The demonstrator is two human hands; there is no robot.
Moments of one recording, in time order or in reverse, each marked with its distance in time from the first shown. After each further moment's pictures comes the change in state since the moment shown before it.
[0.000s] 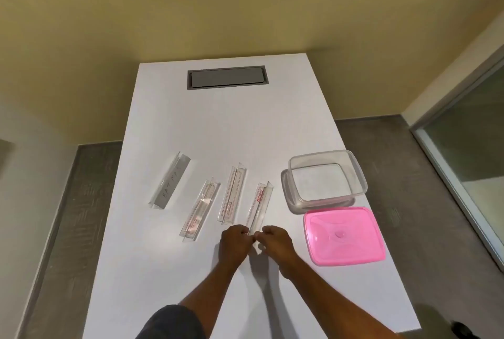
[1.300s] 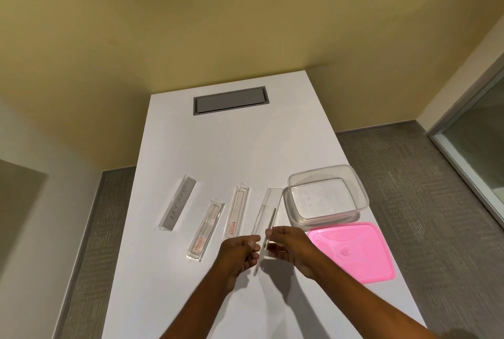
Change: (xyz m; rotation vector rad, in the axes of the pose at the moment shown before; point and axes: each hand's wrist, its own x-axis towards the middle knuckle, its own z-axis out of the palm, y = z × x) left_hand -0.027 0.052 -0.037 -0.696 -0.191 -0.269; right_hand 0.012 -0.035 -0.074 0.386 -0.290 0.020
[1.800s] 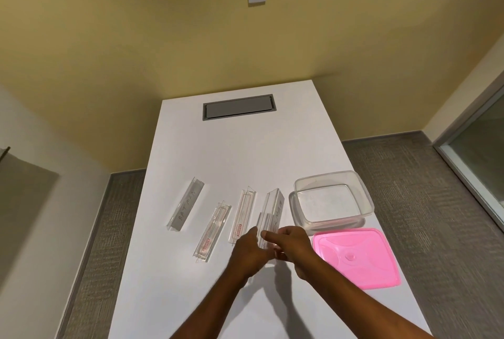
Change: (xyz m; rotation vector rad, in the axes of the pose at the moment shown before) left_hand -0.034 0.021 0.020 0.628 0.034 0.234; right_hand -0.017 -0.010 0.038 -0.251 0.269 -0.101
